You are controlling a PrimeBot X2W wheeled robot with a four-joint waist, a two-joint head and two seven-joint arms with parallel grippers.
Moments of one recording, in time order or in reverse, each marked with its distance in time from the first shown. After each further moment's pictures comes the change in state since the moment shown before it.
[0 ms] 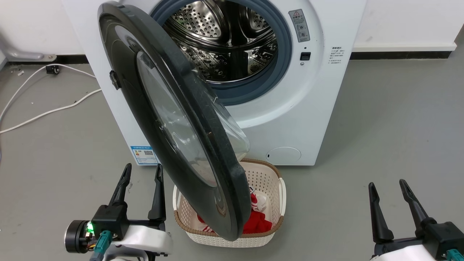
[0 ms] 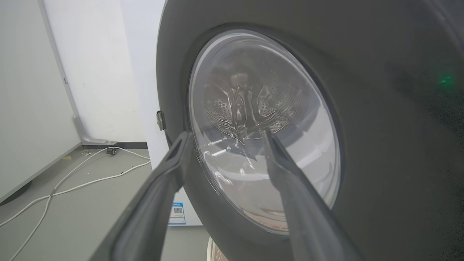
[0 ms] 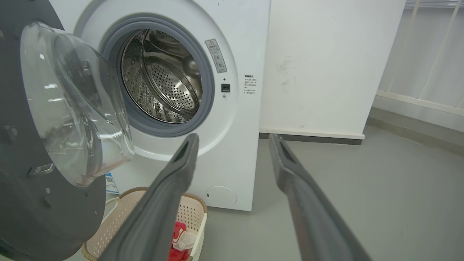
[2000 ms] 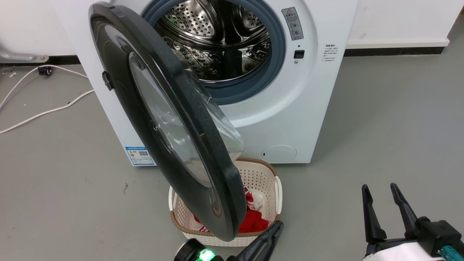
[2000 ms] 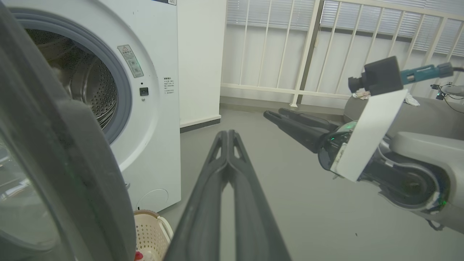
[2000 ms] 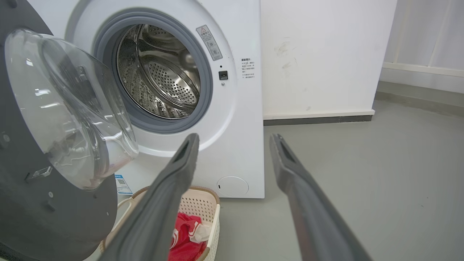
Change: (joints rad) left arm 0.090 0.052 -0.588 -0.173 -0.088 -0.088 0.001; right arm -0.038 0.000 0.027 0.106 0.112 0.000 -0.020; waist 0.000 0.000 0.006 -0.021
